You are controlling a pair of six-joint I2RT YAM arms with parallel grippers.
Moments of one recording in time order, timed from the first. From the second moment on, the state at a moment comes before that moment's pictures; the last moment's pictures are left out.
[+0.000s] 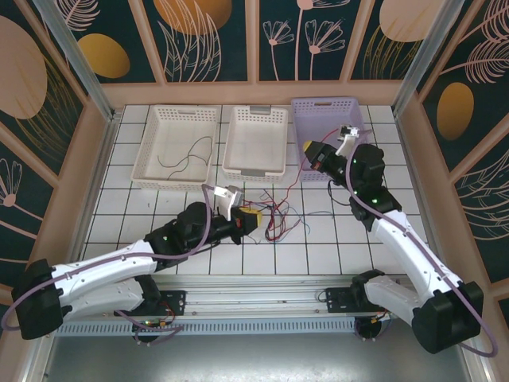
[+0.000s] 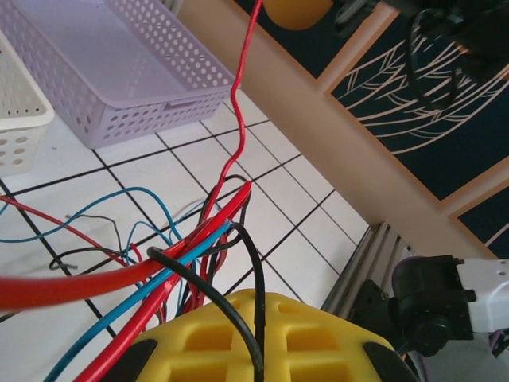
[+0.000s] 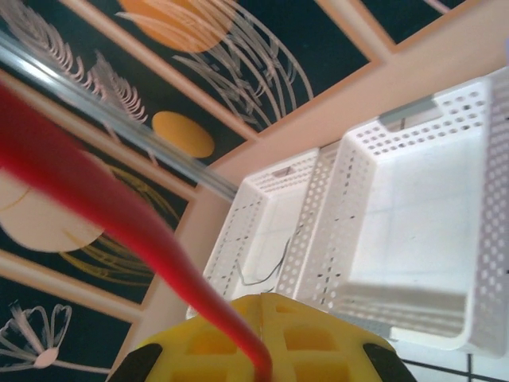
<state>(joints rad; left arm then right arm) -1.02 1.00 0.57 0.18 0.10 -0.60 0.34 1.02 0.80 0.08 -0.33 0.80</state>
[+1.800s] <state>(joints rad) -1.02 0.97 0.58 -0.07 0.25 -0.52 0.20 1.16 0.78 0.07 -0.34 0.83</state>
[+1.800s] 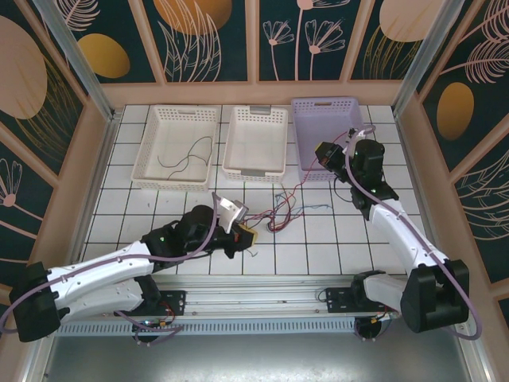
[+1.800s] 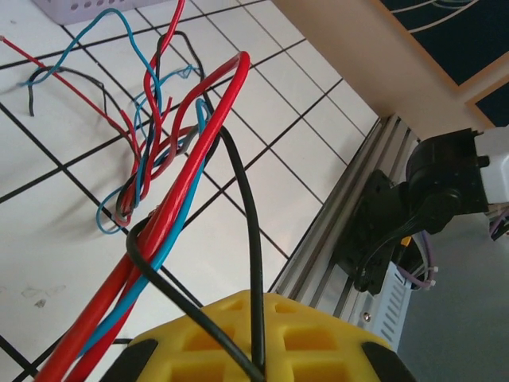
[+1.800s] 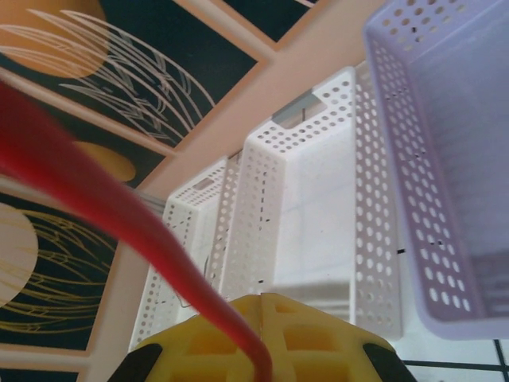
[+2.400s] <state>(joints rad) -1.02 0.82 0.65 -0.25 0.19 -0.51 0.06 1.20 0.73 0.05 -0.30 0.83</state>
